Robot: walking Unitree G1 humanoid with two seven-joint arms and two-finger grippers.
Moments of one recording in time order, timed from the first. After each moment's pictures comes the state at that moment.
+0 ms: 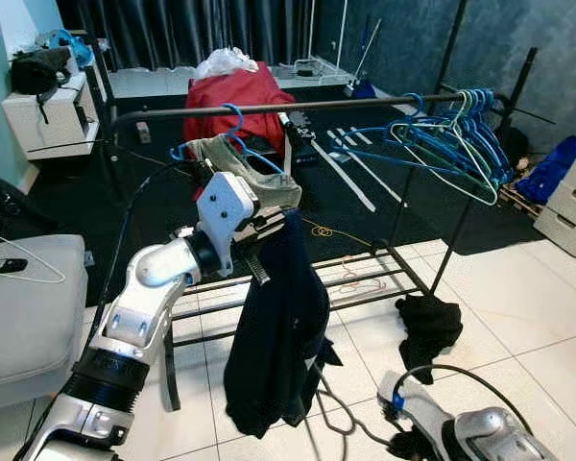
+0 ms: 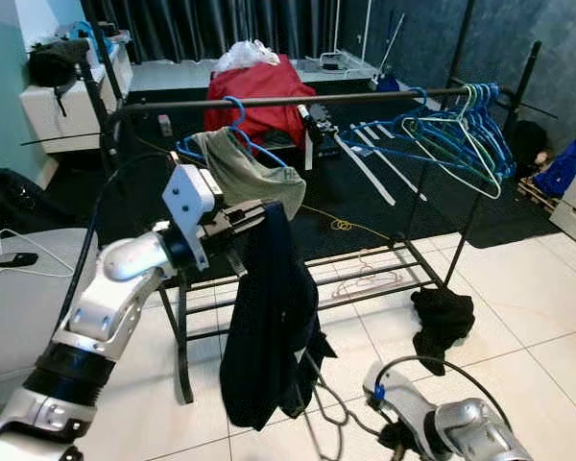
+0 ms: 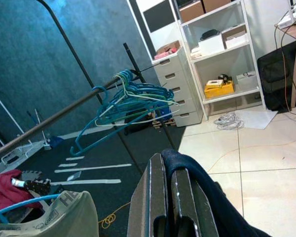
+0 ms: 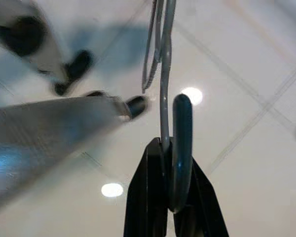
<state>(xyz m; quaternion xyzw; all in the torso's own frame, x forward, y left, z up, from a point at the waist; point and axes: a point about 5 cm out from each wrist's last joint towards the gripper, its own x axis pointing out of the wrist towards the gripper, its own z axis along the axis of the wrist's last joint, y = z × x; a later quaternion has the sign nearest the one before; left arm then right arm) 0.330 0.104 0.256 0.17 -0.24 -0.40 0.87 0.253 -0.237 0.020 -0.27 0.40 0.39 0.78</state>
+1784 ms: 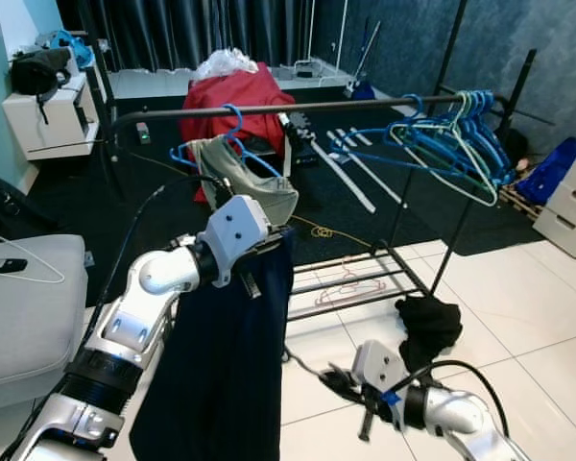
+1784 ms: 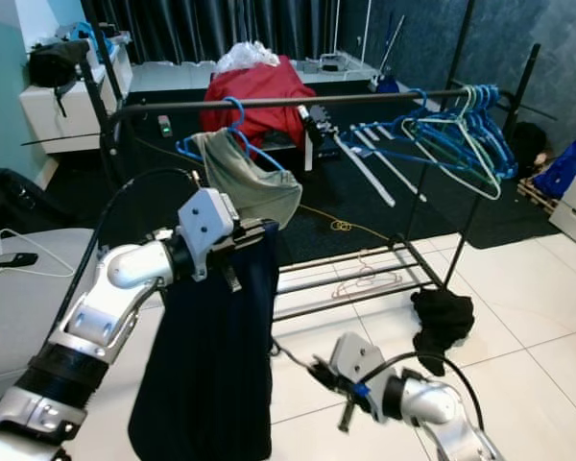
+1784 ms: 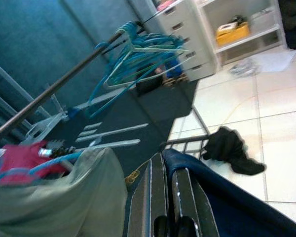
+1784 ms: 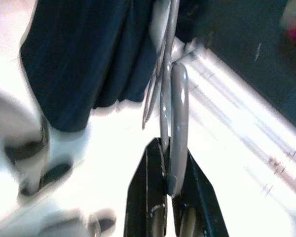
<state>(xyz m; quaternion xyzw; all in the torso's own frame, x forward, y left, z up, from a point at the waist) 0.338 0.124 0.238 0.28 -0.19 -0.38 0.86 0.253 -0.196 0.046 -0.25 0.16 0.46 0.84</state>
